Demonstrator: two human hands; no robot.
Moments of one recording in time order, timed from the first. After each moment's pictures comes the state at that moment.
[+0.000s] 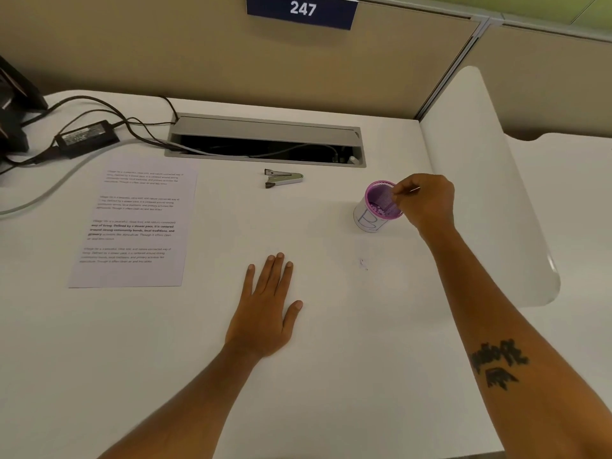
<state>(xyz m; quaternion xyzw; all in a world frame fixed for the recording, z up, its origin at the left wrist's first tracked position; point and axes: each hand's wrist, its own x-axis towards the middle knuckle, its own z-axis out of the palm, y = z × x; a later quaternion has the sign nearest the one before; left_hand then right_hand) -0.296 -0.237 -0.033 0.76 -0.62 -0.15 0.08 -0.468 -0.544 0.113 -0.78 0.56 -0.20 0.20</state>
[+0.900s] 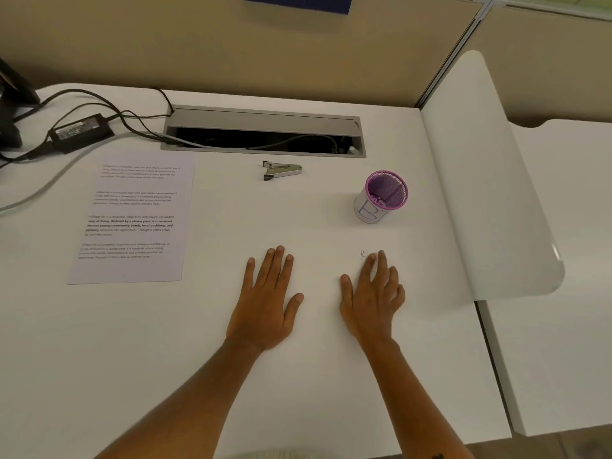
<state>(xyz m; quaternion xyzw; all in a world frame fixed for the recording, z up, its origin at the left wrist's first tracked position) -0.296 -0.237 -0.032 0.77 -0.62 -0.14 0.07 -0.488 -0.347 -0.019 -0.76 0.64 0.01 0.10</state>
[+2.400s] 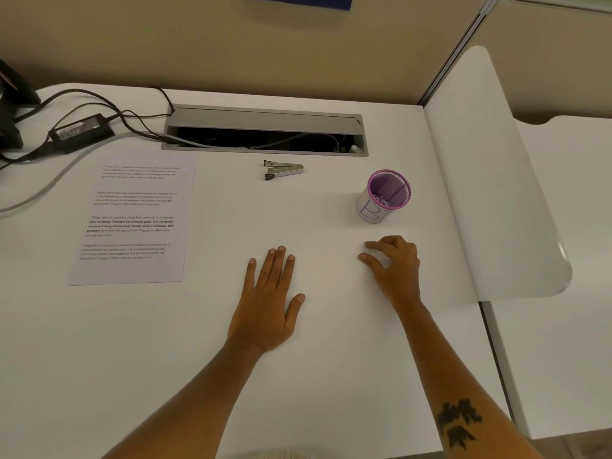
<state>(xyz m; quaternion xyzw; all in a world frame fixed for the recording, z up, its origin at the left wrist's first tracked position) -0.296 -0.238 -0.033 0.77 -0.62 -0.15 0.09 -0.514 -0.438 -0.017 -0.76 0.55 -0.21 0.26</state>
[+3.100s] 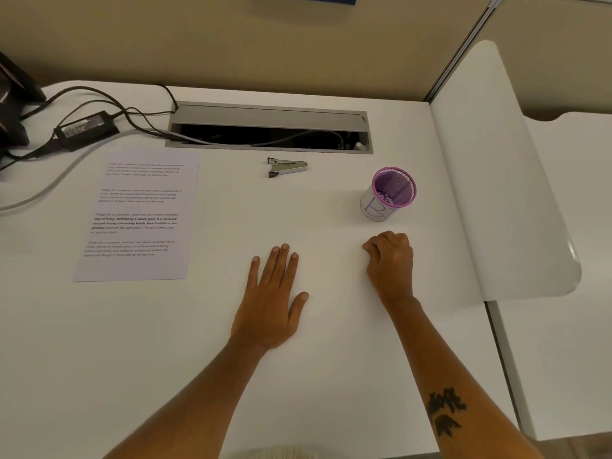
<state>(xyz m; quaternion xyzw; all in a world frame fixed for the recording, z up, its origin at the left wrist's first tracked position) -0.296 -0.238 -0.032 0.77 -0.62 -0.15 0.07 -0.492 -0.440 -0.022 -0.83 0.51 -0.21 0.11</state>
